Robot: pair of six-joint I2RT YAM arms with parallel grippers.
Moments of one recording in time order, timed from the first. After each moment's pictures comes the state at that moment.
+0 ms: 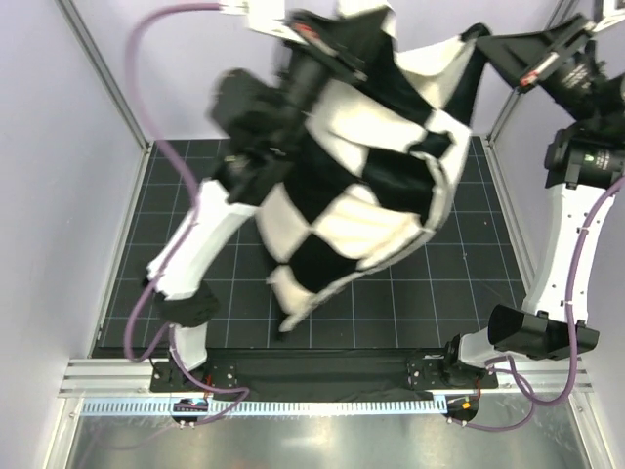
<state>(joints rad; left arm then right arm) -0.91 1.85 2.59 0.00 -0.15 -0.51 -0.25 1.45 1.97 0.10 -0.97 1.33</state>
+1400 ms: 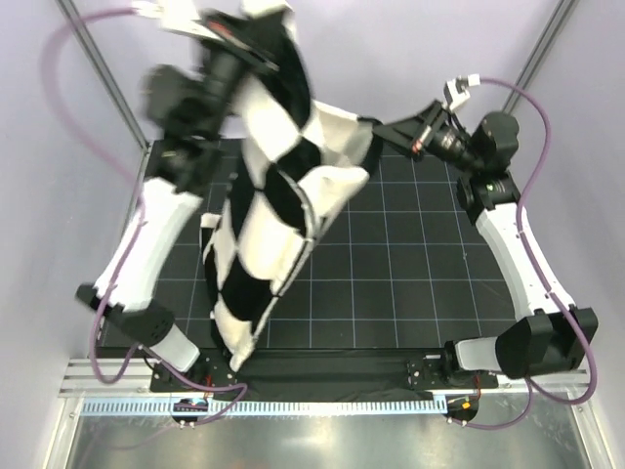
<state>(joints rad) -0.53 1.58 2.20 0.07 -0.01 -0.55 0.15 1.37 1.42 0.20 -0.82 1.23</state>
